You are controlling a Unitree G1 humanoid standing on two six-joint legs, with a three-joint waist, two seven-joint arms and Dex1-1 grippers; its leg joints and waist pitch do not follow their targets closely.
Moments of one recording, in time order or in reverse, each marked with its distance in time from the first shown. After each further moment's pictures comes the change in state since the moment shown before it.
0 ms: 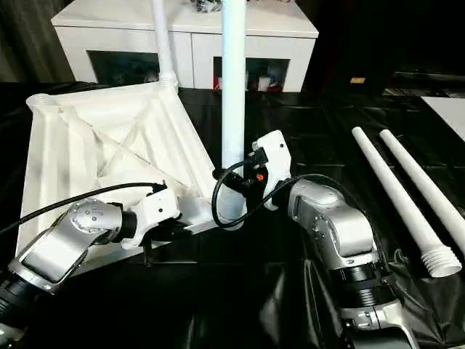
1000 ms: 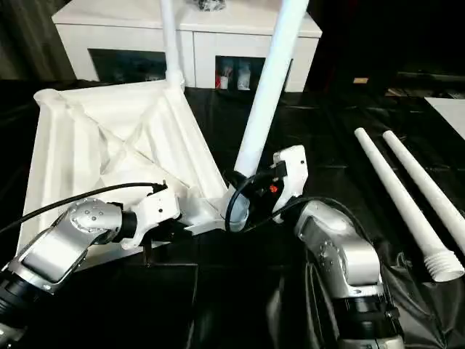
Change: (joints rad) left arm -0.002 0.000 0.001 -0.001 0.000 -0.007 -0.010; right arm 0.175 0.067 -0.103 -0.073 0.043 -0.145 -0.022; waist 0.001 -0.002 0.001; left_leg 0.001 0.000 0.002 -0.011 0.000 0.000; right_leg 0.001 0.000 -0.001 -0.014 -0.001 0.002
